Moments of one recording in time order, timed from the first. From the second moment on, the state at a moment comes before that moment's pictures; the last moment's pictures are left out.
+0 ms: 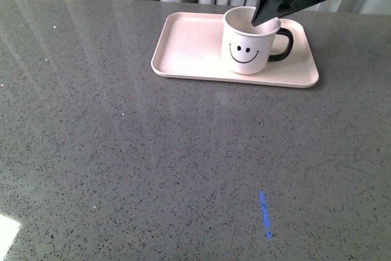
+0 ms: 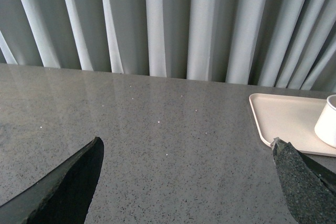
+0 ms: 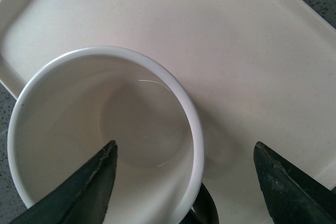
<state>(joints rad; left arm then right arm) 0.00 0.02 0.01 0.00 0.00 0.00 0.02 2.50 2.24 -0.82 -0.31 -0.46</state>
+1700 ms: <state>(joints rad) 0.00 0.02 0.01 0.00 0.00 0.00 0.00 1.15 0.17 0.97 0.00 -0.01</state>
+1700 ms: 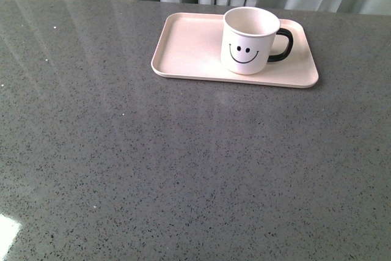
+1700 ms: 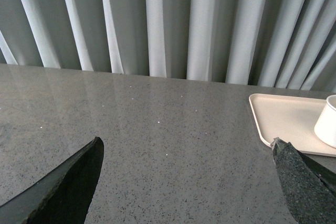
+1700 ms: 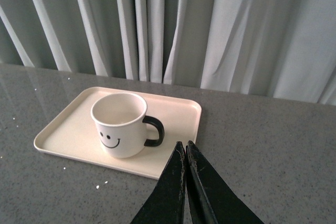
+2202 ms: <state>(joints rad) 0.00 0.02 0.01 0.00 0.00 0.00 0.00 0.81 0.02 0.77 0.00 -0.01</state>
